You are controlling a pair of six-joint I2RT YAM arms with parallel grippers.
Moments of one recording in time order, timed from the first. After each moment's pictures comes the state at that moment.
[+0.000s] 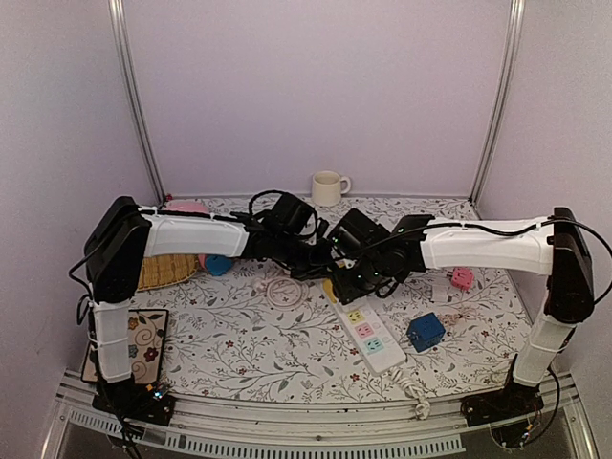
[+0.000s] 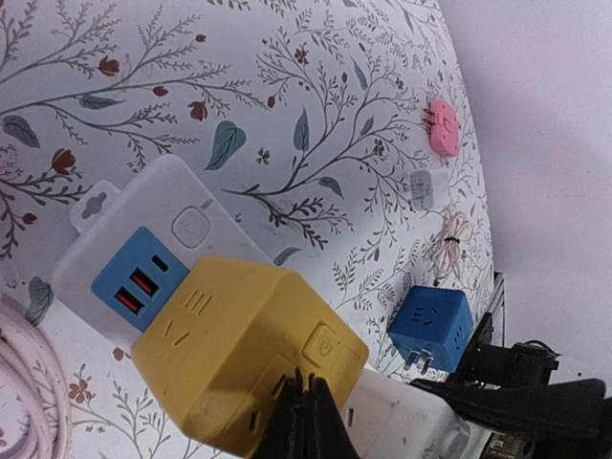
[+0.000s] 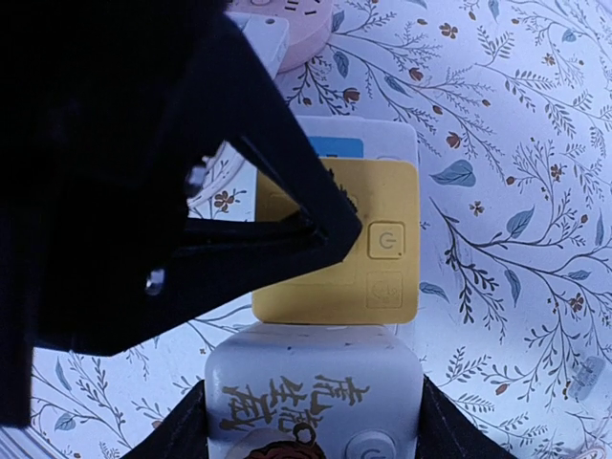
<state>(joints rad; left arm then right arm) -0.84 2.04 1.46 -0.22 0.34 -0.79 1.00 1.77 1.36 -0.67 0.26 0.44</state>
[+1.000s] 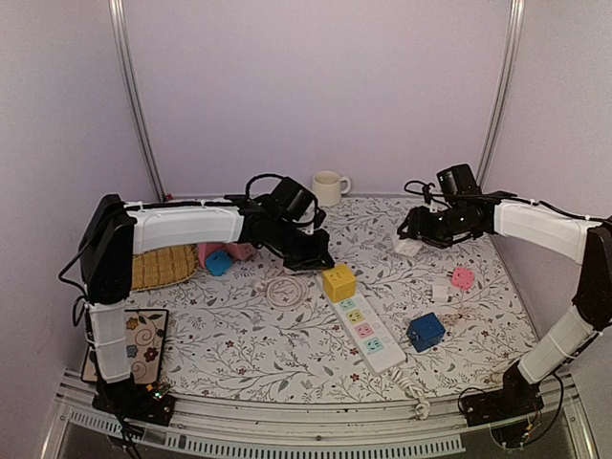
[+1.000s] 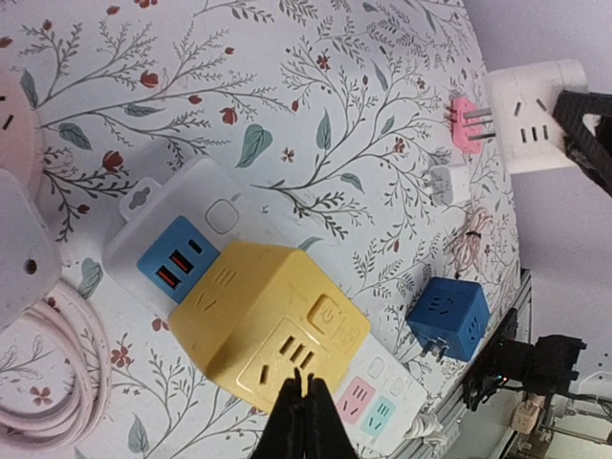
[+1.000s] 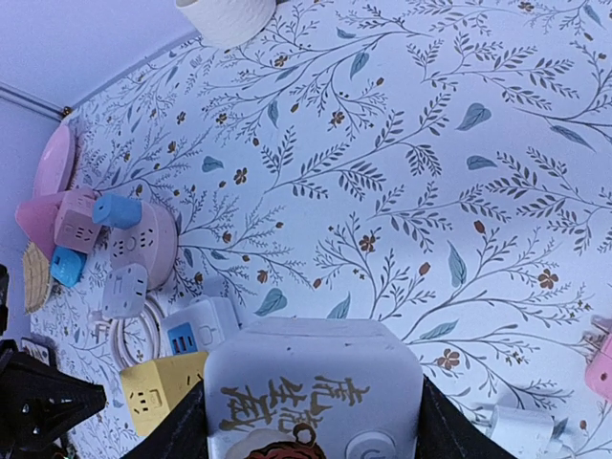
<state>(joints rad) -0.84 2.02 1.58 -0.43 0.29 -0.72 0.42 1.53 1.14 -0.45 -0.12 0.51</state>
